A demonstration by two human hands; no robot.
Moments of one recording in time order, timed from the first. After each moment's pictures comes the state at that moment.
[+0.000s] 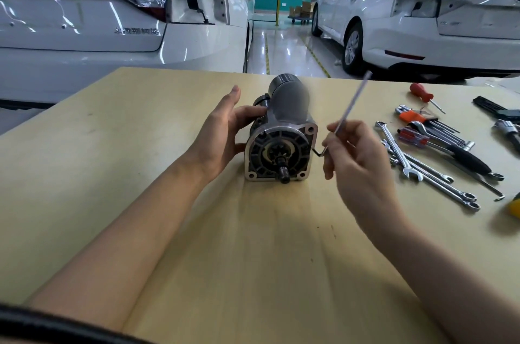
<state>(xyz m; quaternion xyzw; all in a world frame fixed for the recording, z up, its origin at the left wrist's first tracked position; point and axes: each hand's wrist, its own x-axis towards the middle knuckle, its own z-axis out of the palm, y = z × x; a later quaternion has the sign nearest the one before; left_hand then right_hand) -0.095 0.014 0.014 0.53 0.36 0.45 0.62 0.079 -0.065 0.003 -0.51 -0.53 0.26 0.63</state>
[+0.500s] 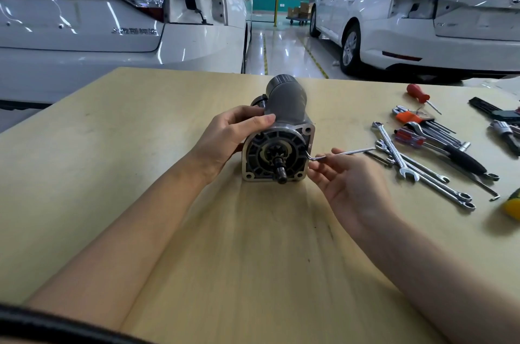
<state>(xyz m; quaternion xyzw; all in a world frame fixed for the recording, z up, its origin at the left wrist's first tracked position) -0.093 0.016 0.006 0.58 0.38 0.47 0.55 0.078 -0.064 0.000 -0.39 -0.20 0.57 0.70</state>
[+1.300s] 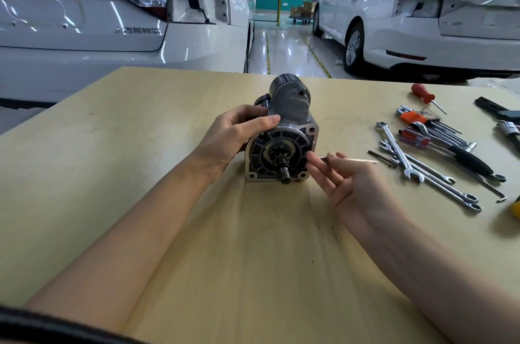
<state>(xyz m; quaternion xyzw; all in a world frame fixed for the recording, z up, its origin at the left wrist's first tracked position) -0.093 0.015 0.007 0.58 0.36 0.48 0.55 0.080 -0.067 -0.003 -0.37 -0.17 0.59 0.69</state>
